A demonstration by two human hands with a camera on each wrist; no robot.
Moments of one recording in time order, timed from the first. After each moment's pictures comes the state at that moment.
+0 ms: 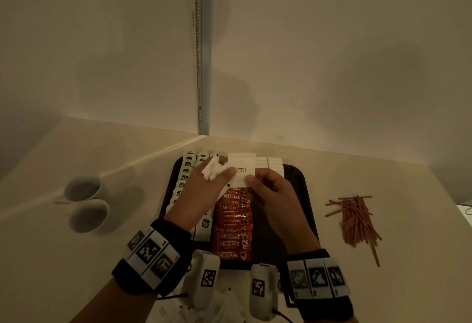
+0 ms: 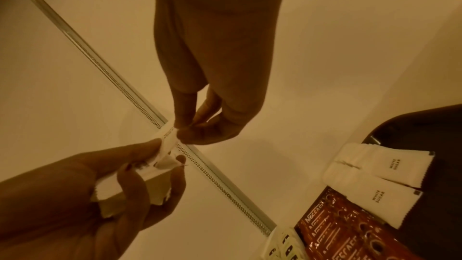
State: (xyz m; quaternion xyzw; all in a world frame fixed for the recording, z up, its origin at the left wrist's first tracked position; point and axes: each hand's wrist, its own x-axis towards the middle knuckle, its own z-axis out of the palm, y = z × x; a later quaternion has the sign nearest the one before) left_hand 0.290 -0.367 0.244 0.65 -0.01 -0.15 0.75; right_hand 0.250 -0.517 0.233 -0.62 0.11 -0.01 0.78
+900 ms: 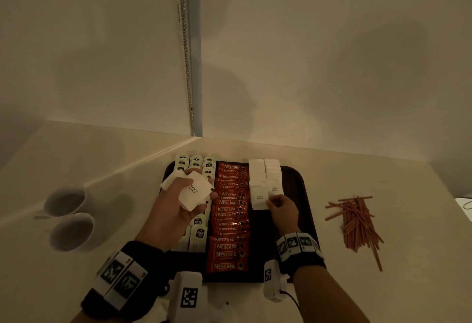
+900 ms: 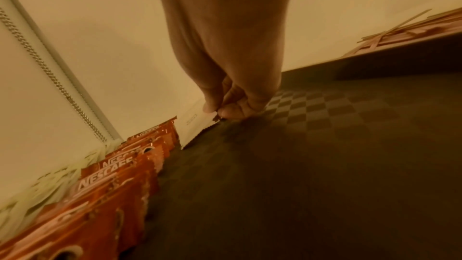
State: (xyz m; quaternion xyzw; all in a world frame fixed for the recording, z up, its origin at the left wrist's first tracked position) left_hand 0.310 -0.346 0.219 0.43 0.13 -0.21 0.87; right_hand 0.303 -0.593 0.078 -0.81 0.35 -0.01 0.47
